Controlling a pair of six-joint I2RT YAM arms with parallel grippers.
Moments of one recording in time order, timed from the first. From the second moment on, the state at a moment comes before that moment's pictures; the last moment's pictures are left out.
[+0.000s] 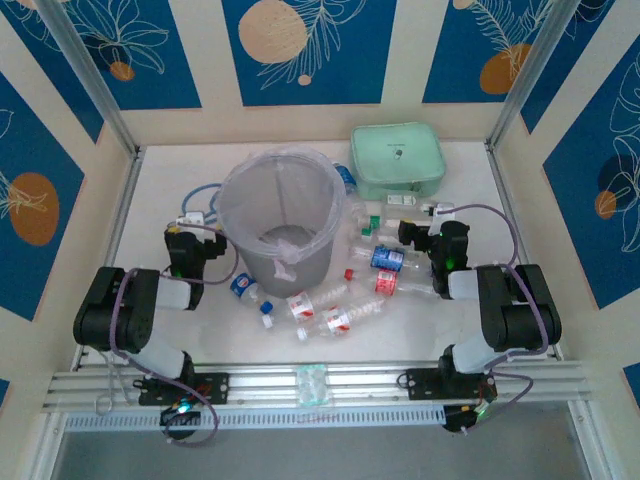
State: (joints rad) left arm -0.09 1.56 0.35 0.88 -0.21 0.03; right arm 0.03 1.52 0.40 0.73 -0.04 0.10
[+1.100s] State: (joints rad) left arm -0.09 1.56 0.35 0.87 -0.21 0.03; right arm 0.02 1.52 0.40 0.73 -0.05 0.10
